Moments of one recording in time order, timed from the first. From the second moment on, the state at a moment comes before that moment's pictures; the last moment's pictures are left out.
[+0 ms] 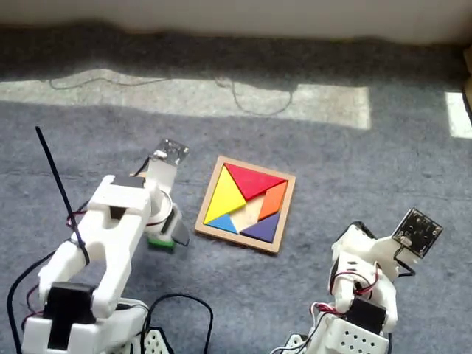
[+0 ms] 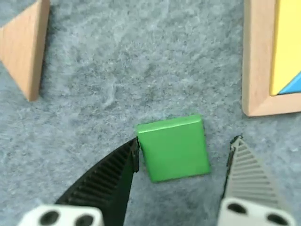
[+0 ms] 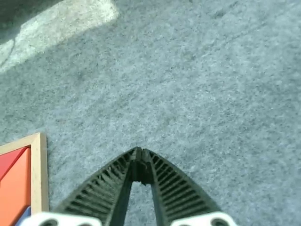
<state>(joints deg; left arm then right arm) 0.1 -12.2 49.9 56.9 -10.1 17.8 -104.3 95.7 53.7 -12.4</state>
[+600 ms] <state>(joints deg) -1.3 -14.1 48.6 60.3 -10.1 17.8 -104.3 95.7 53.7 -12.4</state>
